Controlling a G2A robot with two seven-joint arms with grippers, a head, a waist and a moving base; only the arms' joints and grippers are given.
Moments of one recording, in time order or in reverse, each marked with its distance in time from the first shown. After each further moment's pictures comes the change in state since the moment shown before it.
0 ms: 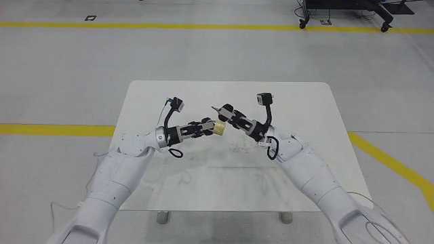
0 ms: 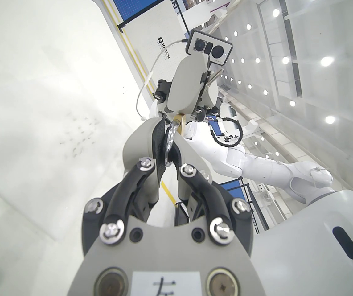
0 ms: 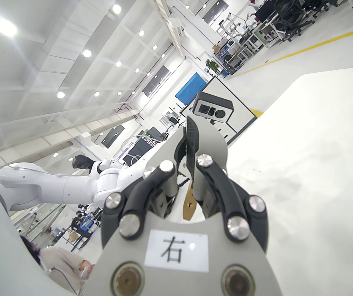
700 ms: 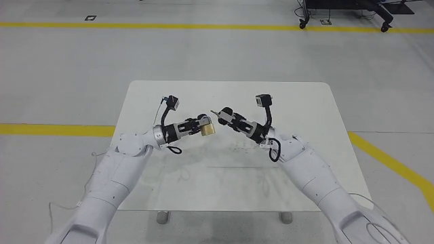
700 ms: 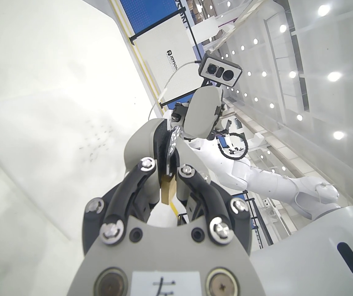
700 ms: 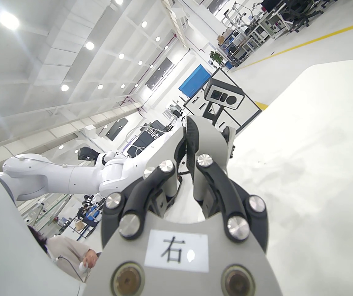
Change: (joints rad) left arm -0.004 0.004 -0.012 0.017 0.036 0.021 0.064; right arm -0.012 0.006 0.018 -0.019 0.024 -0.007 0.069
